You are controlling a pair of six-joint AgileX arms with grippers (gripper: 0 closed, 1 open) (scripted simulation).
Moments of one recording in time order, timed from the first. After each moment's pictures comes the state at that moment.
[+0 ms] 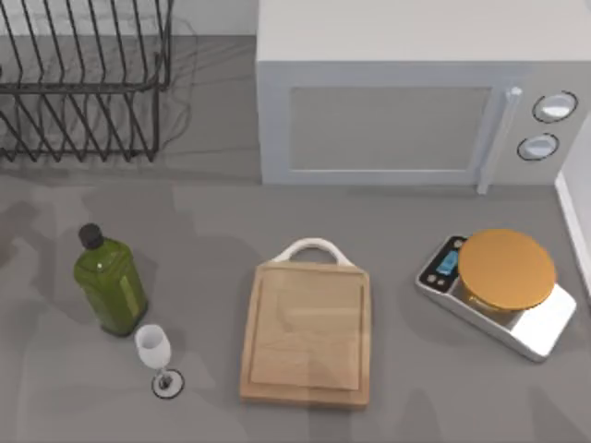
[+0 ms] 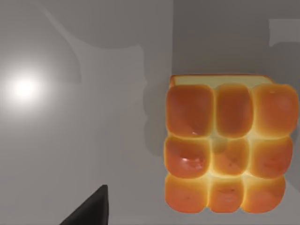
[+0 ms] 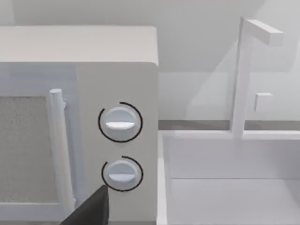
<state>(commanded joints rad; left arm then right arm) 0.21 2.05 1.56 -1.08 0.00 0.90 0.00 0.00 0.00 0.00 0.00 0.00</state>
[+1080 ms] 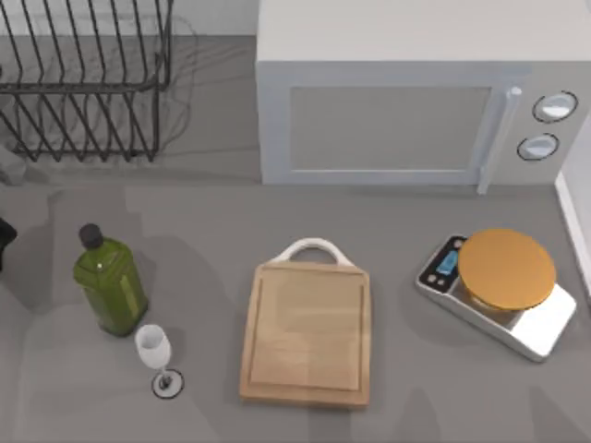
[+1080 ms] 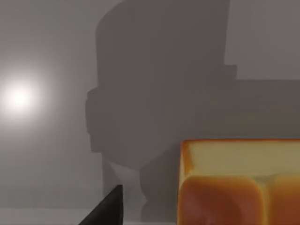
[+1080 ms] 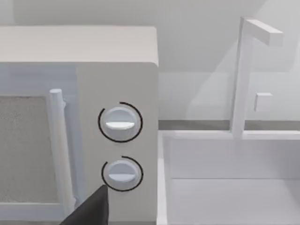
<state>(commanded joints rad) 0.21 2.15 1.41 -0.83 0.00 0.90 0.00 0.00 0.00 0.00 0.00 0.00</state>
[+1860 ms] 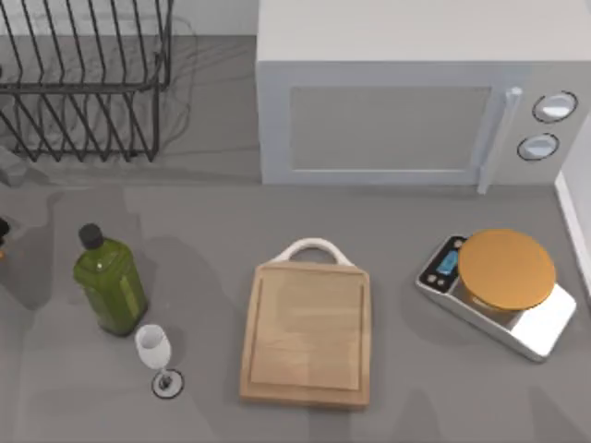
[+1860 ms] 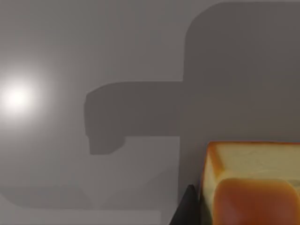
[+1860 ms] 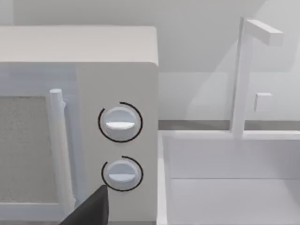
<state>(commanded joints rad) 0.21 2.15 1.41 -0.83 0.00 0.90 0.00 0.00 0.00 0.00 0.00 0.00</state>
